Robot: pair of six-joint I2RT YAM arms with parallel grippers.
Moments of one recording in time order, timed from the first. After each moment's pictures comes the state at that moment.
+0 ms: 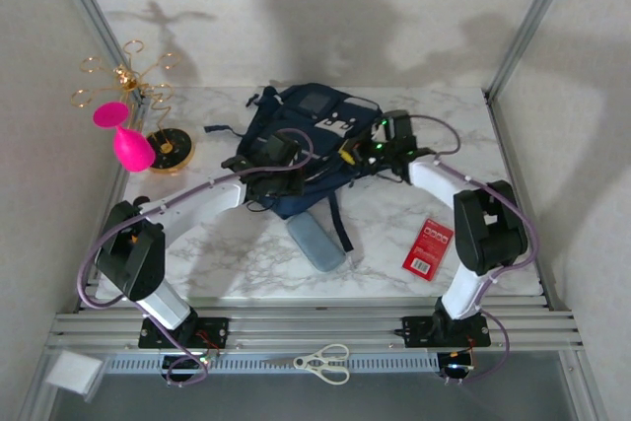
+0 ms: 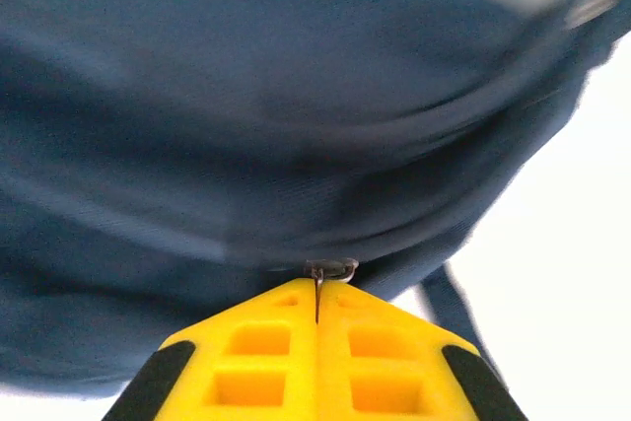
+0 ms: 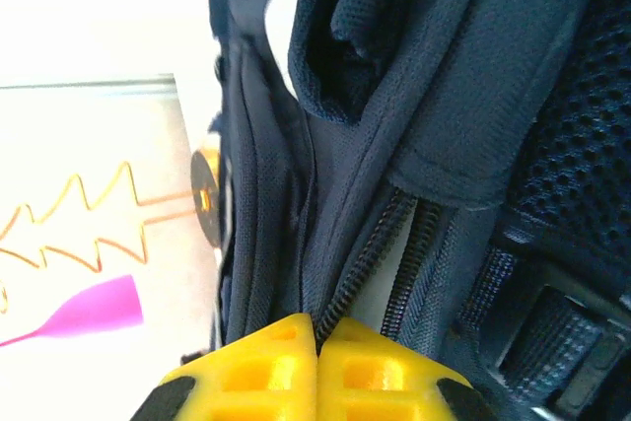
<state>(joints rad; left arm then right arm) -0.61 1.62 1.21 -0.55 -0.02 -0.57 0.31 1.75 1.17 -0.06 -0.57 1.06</state>
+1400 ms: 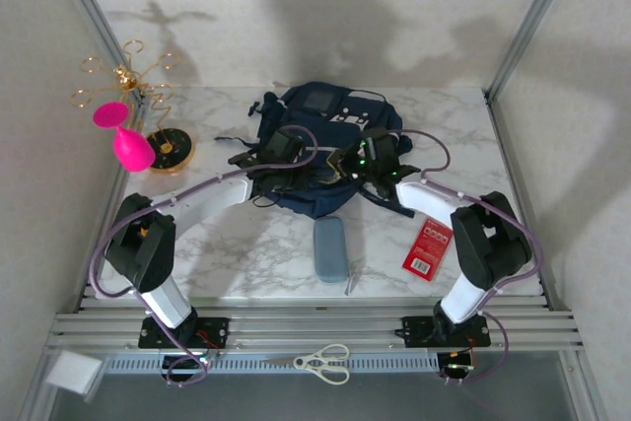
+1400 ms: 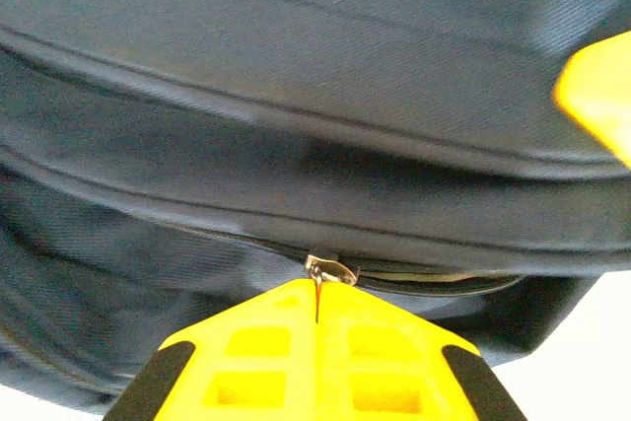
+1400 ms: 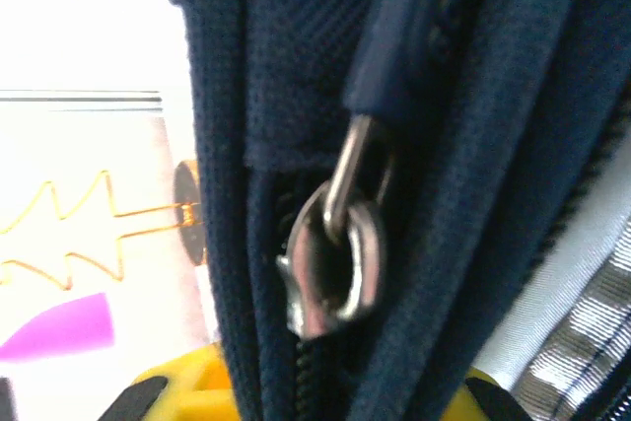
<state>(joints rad) -0.61 1.68 1.24 -0.49 -0.03 -0.58 0.49 1.66 1.01 0.07 -0.34 1.19</state>
